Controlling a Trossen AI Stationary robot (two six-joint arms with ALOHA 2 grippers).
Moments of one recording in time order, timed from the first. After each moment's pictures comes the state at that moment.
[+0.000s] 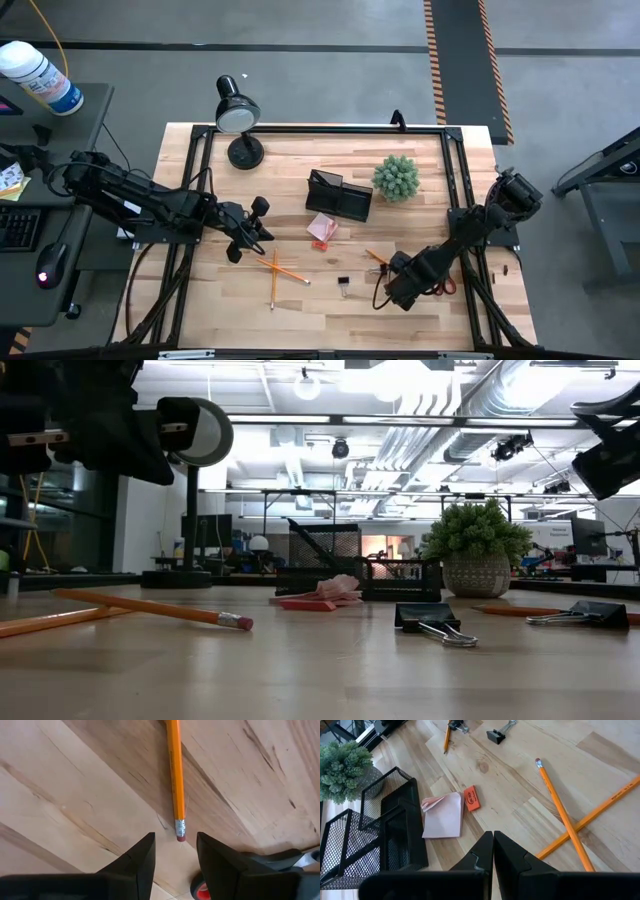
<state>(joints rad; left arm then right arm) -0.14 0.99 0.47 -0.16 -0.07 0.55 0.66 1.69 0.98 -0.91 -0.12 1.38</state>
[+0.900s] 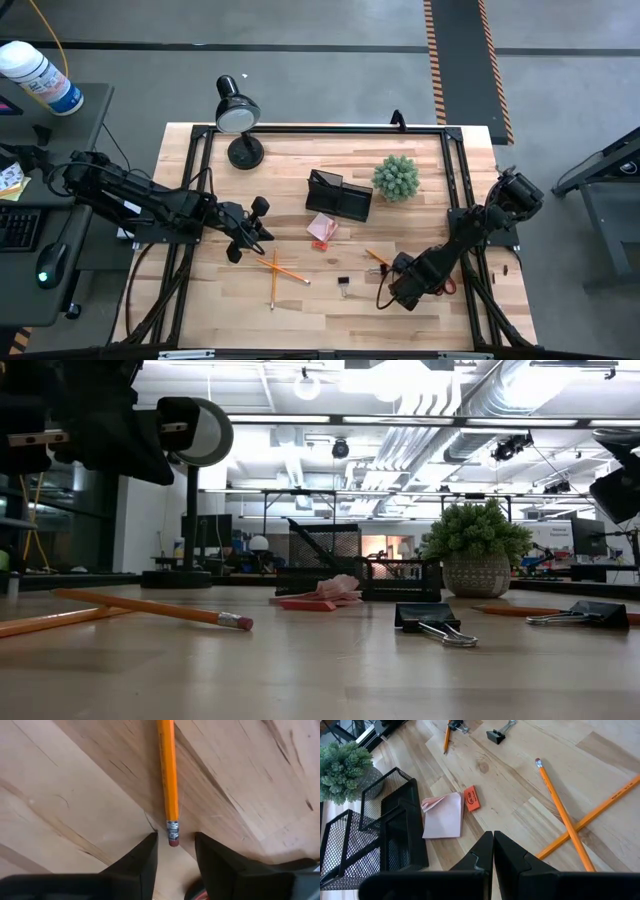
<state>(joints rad) -0.14 0.99 0.47 -0.16 -0.07 0.55 0.67 1.69 0.88 -0.79 -0.13 1.38</state>
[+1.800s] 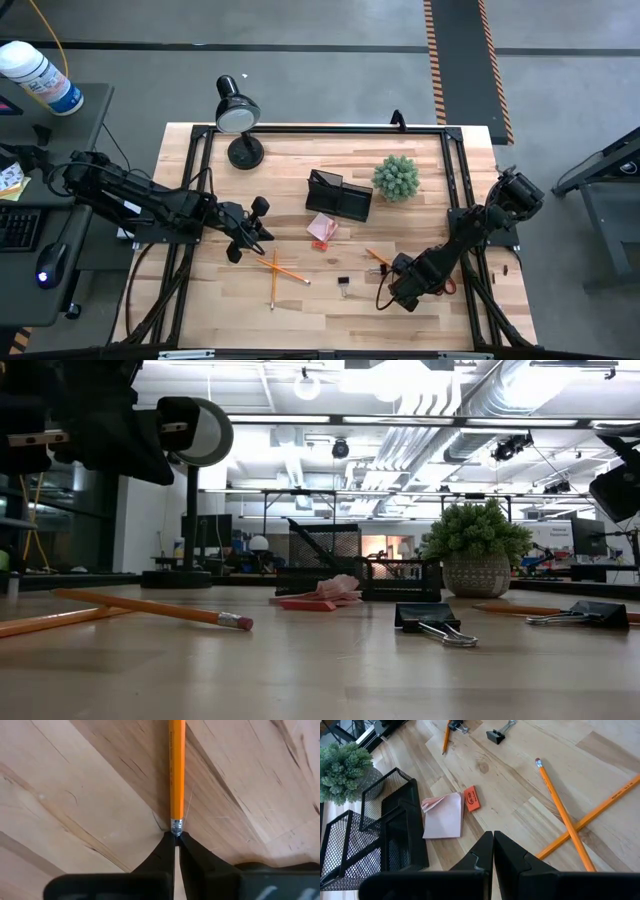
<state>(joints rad) -0.14 0.99 0.47 -0.16 -0.07 0.55 0.67 1.69 0.88 -0.80 -0.13 1.34</state>
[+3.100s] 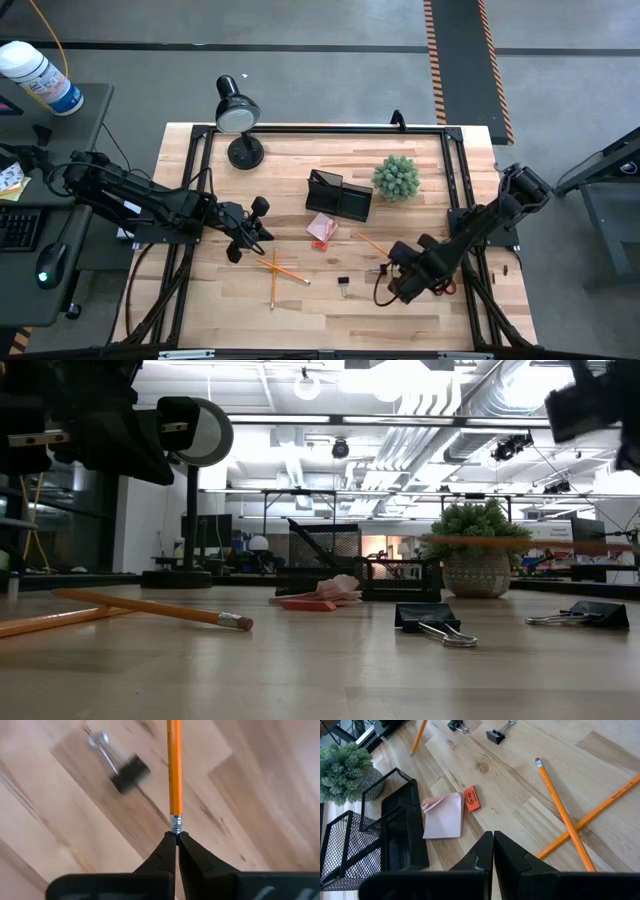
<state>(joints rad) -0.14 0.99 0.47 -0.16 -0.07 0.56 0.67 1.59 1.02 -0.99 0.21 1.31</state>
